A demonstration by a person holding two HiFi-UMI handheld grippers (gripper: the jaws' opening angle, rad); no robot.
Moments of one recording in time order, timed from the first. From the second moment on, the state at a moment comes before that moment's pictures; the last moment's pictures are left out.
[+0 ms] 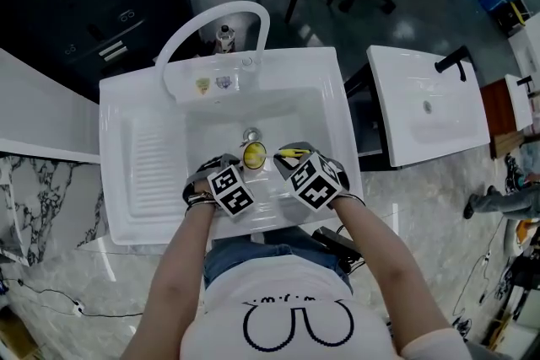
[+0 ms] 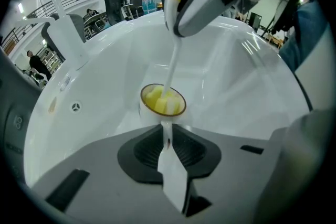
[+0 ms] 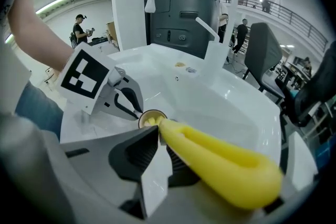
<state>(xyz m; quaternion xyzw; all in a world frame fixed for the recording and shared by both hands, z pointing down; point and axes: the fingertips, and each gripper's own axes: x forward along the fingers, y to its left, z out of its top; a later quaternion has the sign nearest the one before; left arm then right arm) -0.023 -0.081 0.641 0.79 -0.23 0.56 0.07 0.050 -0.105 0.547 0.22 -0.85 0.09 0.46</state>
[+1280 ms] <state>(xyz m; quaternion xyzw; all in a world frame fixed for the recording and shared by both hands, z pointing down) -0.028 -0.082 0.636 0.79 -0.30 0.39 0.38 0.090 -0.060 0.454 0.28 -0.87 0.24 0.33</state>
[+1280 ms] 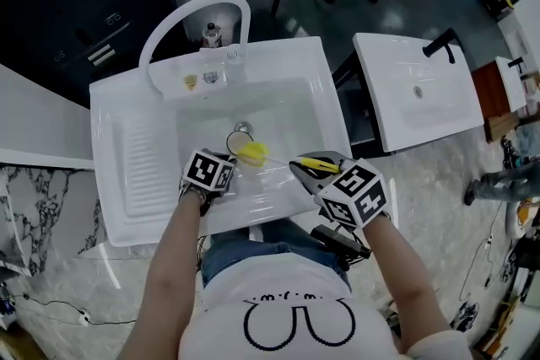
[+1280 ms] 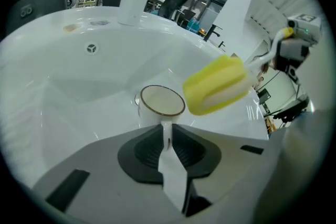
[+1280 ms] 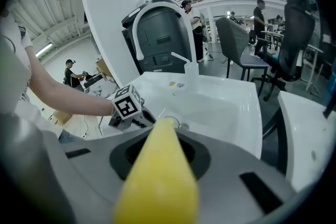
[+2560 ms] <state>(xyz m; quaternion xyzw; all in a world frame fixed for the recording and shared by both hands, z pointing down) -0.030 -0.084 0.639 0.74 -0.31 0.30 0.51 0.072 -0.064 0.511 0.29 -0.84 0.25 0.38</state>
